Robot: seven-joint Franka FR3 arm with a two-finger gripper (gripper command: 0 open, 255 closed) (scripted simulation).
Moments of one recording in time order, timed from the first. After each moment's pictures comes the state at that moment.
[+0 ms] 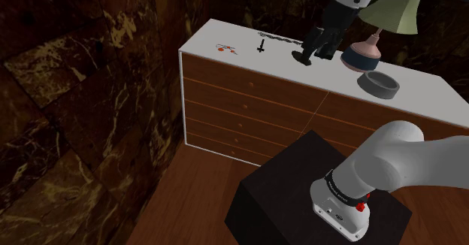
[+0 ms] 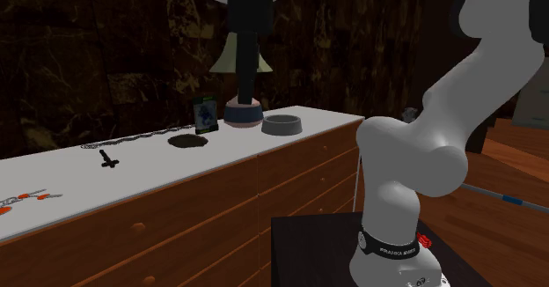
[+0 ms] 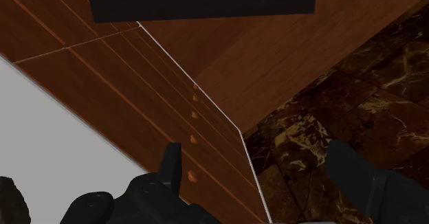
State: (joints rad) arm 0.01 -0.83 0.00 -2.37 0.03 1.63 0.06
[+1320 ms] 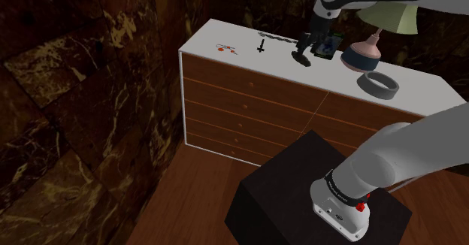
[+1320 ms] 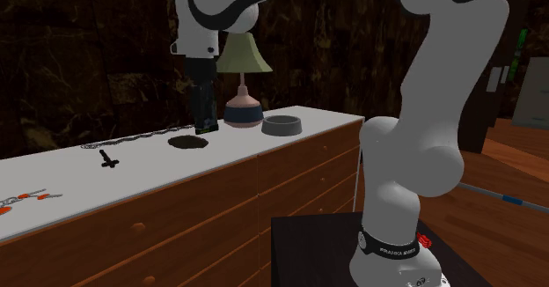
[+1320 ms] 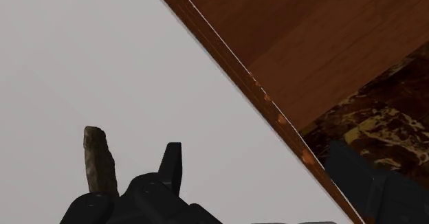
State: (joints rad) arm -0.09 -0.35 -0.26 -2.22 -0.13 1.92 -0.24
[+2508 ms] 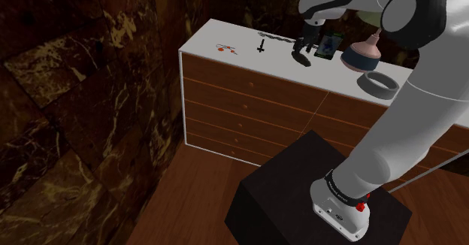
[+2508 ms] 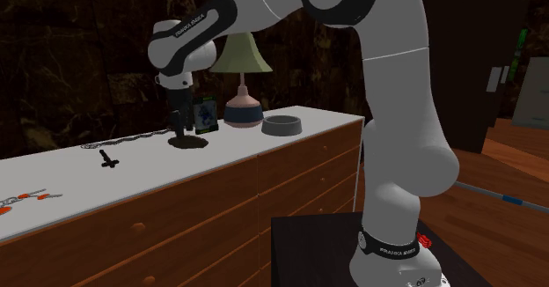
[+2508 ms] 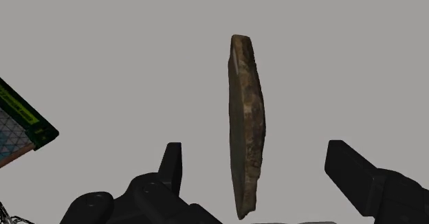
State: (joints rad) arm -0.18 0.21 -0.39 -1.83 -0.02 2.07 -0.50
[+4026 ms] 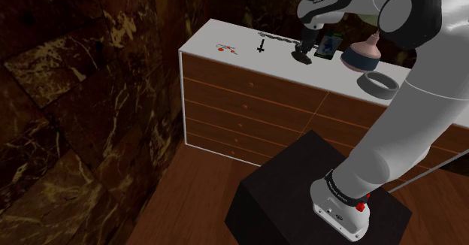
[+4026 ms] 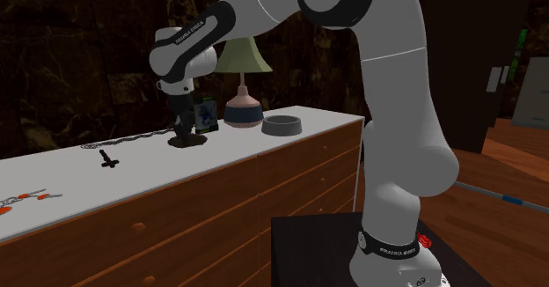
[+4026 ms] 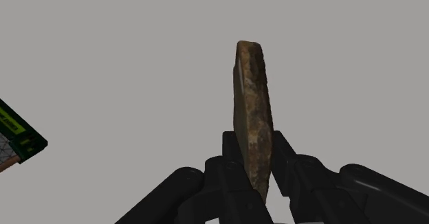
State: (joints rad) arm -0.18 0.23 -0.39 -1.85 -0.01 2.10 -0.51
